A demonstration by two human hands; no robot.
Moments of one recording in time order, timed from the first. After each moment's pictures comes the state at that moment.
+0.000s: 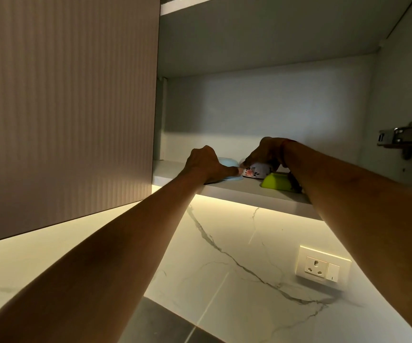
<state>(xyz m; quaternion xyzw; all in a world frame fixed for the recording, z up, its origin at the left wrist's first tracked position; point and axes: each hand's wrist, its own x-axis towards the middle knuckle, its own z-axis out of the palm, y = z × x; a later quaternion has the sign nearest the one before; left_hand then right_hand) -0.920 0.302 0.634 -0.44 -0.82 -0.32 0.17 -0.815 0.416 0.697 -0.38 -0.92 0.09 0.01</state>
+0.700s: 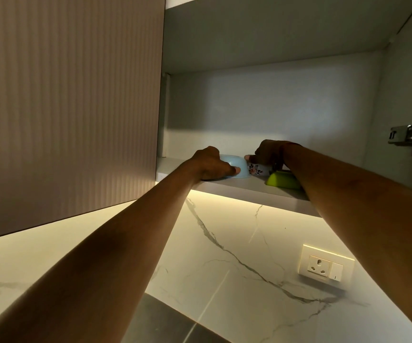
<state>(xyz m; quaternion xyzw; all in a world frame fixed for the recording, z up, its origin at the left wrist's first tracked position) -0.934 0.301 0.635 -0.51 -0.80 -0.31 0.06 -0.829 0.431 0.685 -0.40 -0.91 0.03 0.13</state>
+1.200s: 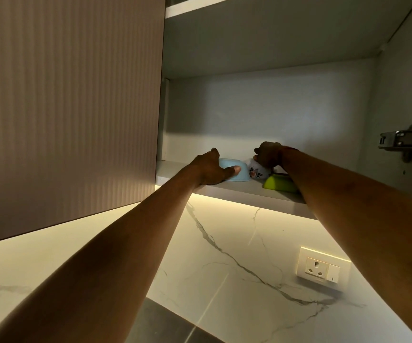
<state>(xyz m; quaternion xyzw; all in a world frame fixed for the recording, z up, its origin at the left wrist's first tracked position) -0.935 0.302 0.633 -0.52 -0.80 -0.30 0.09 -0.827 0.441 0.684 -0.38 -0.90 -0.02 0.19</state>
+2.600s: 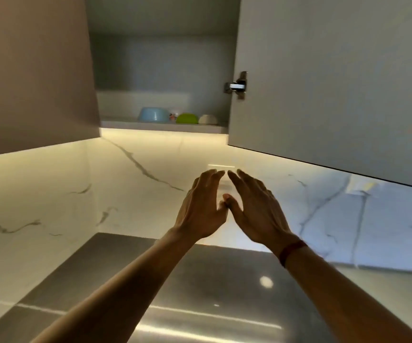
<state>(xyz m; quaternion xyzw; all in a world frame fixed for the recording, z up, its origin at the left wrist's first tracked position) -0.638 0.132 0.445 -0.67 -0.59 -0.43 0.16 -0.490 0.179 0.451 -0.34 -0.87 -0.08 0.36</state>
